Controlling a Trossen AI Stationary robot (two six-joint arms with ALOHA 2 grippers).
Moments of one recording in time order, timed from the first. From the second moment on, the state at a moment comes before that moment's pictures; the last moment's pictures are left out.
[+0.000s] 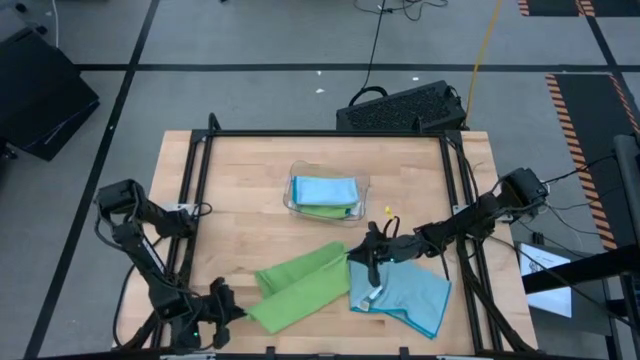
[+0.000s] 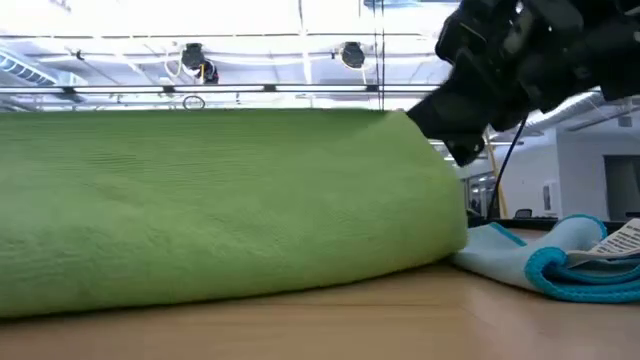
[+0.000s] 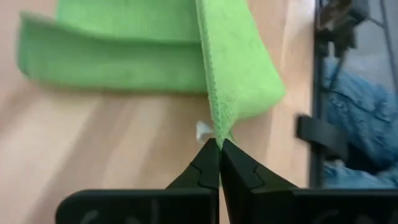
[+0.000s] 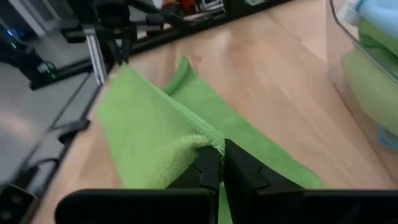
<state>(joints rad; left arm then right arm) -1.16 1.62 0.78 -0.27 -0.66 -1.43 0.39 1.58 0.48 0.74 0.31 0.47</state>
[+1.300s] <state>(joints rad) -1.24 1.57 0.78 -1.24 -0.48 -2.17 0.45 1.90 0.79 0.50 0.40 0.37</state>
